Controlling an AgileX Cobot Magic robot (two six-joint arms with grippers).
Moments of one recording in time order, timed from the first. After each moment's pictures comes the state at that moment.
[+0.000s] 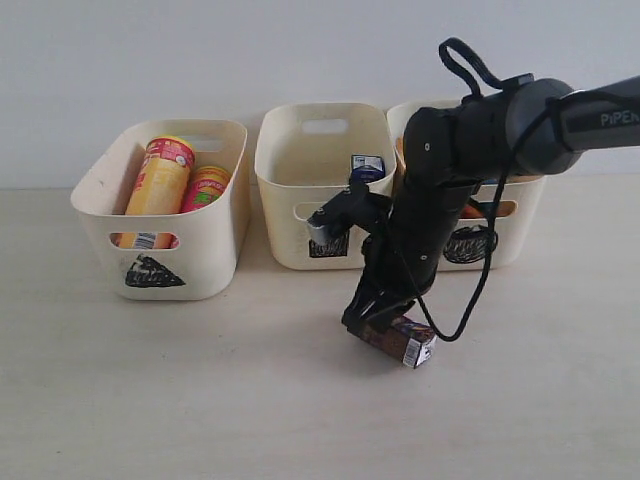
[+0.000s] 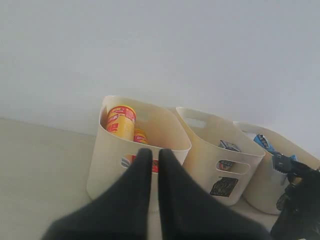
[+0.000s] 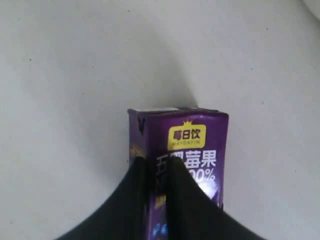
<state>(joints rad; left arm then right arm) -0.19 0.00 -0.05 0.04 0.07 -0.33 0.51 2.06 -1.46 0.19 0.83 -0.56</state>
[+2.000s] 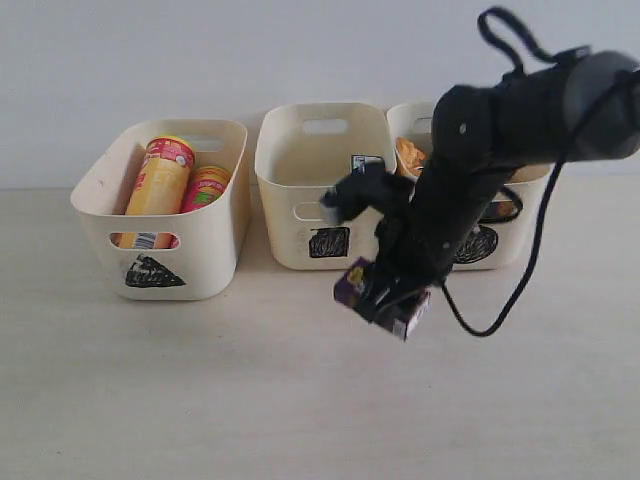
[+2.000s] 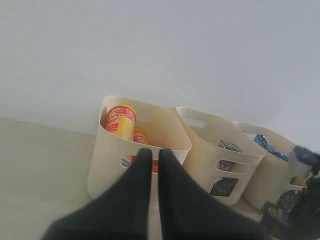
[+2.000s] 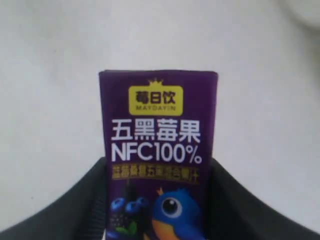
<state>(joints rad) -0.19 0.00 -0.05 0.04 0.07 -0.33 0.51 1.91 -1.34 0.19 0.77 -0.57</state>
